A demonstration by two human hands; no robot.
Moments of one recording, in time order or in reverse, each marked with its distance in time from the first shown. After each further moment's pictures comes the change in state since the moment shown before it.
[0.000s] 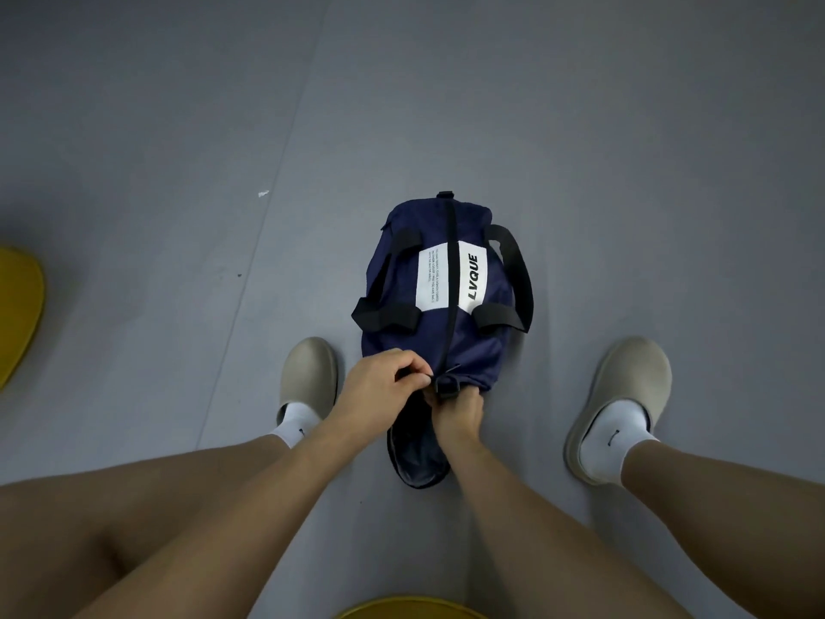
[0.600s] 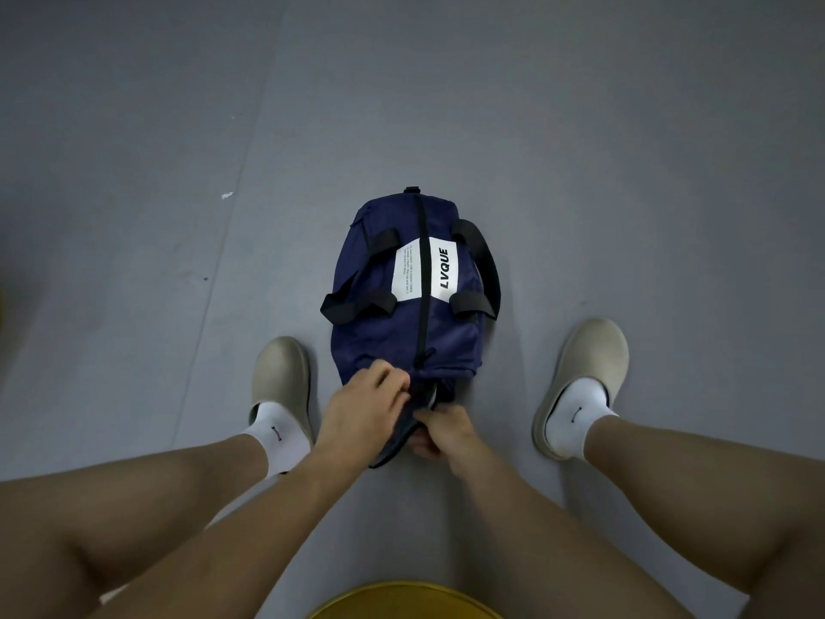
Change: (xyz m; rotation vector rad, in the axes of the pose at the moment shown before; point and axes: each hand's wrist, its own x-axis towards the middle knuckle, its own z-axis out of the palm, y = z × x) left_hand -0.024 -0.018 0.049 0.565 0.137 0.333; right_hand -0.013 0.044 -0.037 0.268 -0.327 0.284
